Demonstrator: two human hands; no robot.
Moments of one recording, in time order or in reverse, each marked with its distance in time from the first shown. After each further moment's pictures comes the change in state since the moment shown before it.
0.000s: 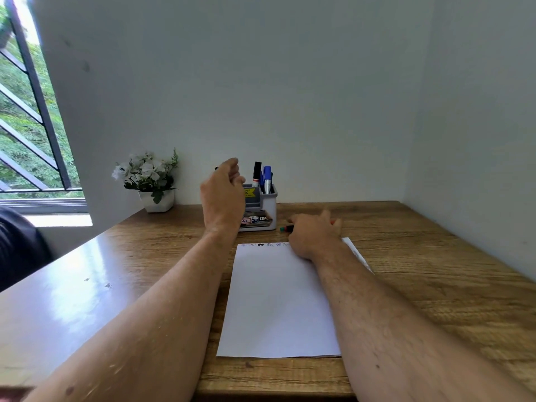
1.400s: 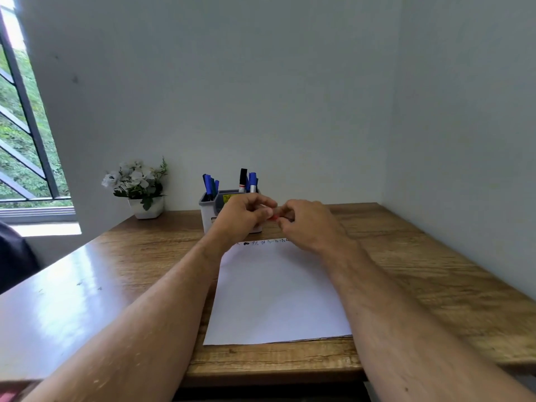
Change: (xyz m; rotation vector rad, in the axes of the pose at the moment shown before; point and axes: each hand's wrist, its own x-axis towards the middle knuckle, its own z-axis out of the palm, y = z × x) left_hand -0.033 0.017 0.003 -0.218 -0.673 -0.101; right_hand -0.035 0.023 -0.040 0.275 0.266 -0.180
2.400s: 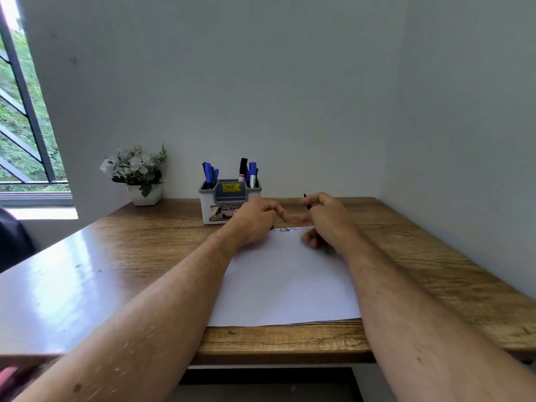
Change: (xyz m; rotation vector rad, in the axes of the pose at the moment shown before) left_hand -0.010 0.008 0.025 0.279 -0.132 -0.086; right_hand -0.012 0.020 -0.006 0.729 -0.039 0.472
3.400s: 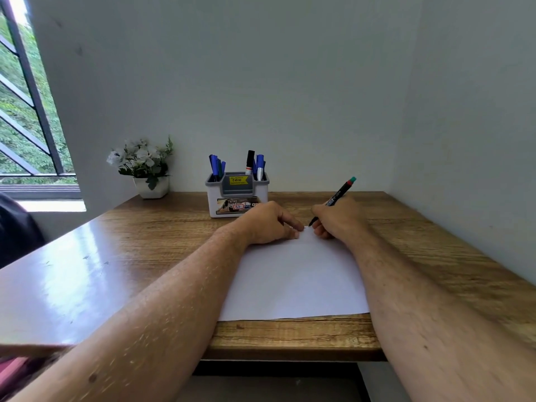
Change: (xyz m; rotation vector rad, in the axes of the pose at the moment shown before) left_hand 0.003 -0.009 0.004 0.304 -0.226 0.053; right_hand 0.020 0.015 0.002 -0.210 0.165 0.009
